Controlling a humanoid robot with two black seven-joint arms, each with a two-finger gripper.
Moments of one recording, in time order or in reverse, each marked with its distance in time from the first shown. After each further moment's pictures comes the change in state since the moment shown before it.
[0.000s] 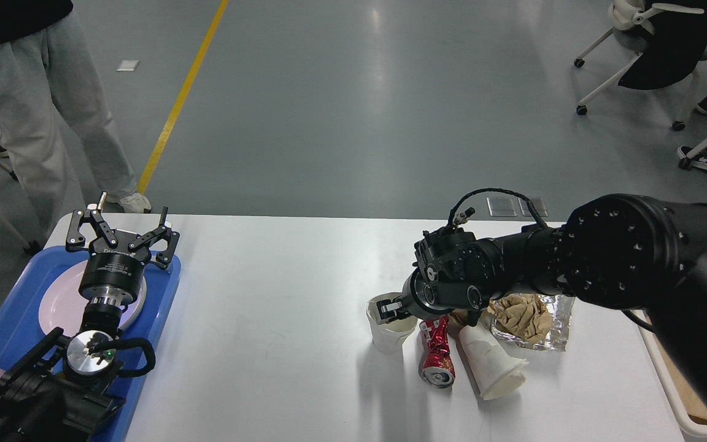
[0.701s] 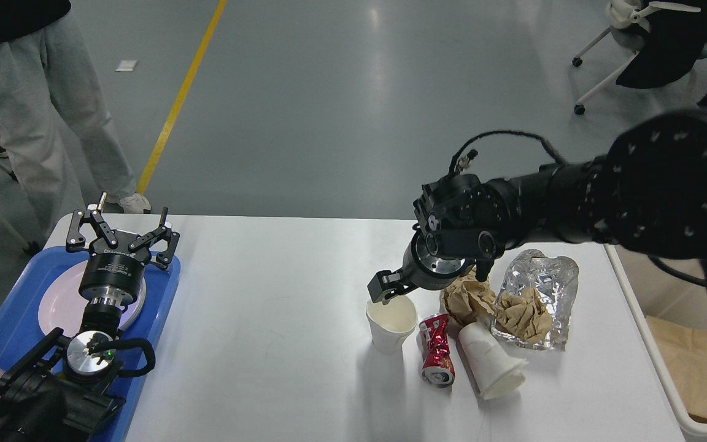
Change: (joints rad) left arm 0.000 0.000 0.000 0.000 0.000 0.000 0.000; right arm 0.228 -0.039 0.008 0.130 0.052 0.146 0.002
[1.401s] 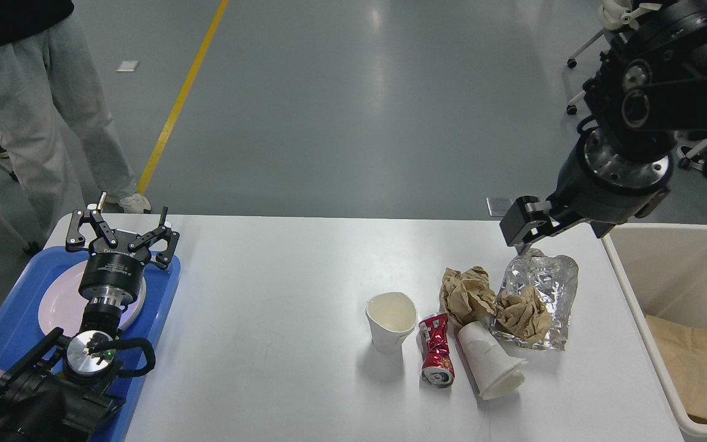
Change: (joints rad) left arm 0.000 0.000 0.000 0.000 0.000 0.000 -0.001; right arm 0.702 -0.342 -0.183 0.552 0.044 0.243 0.007
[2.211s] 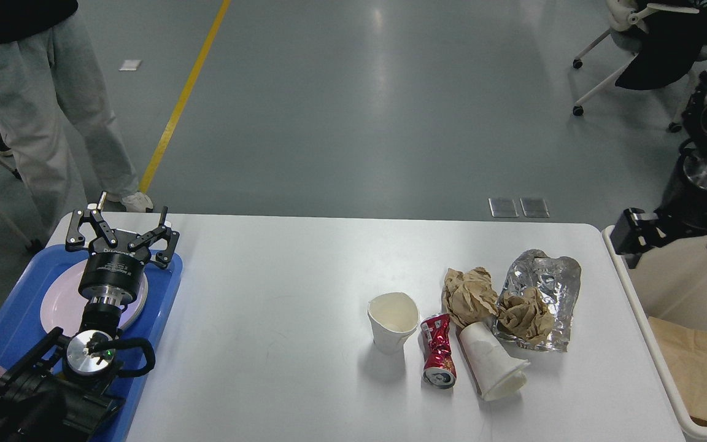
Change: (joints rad) left arm 0.000 0.000 0.000 0.000 0.000 0.000 0.001; right arm -0.224 -0.155 -0.217 -0.242 -0.142 0.188 -0.005
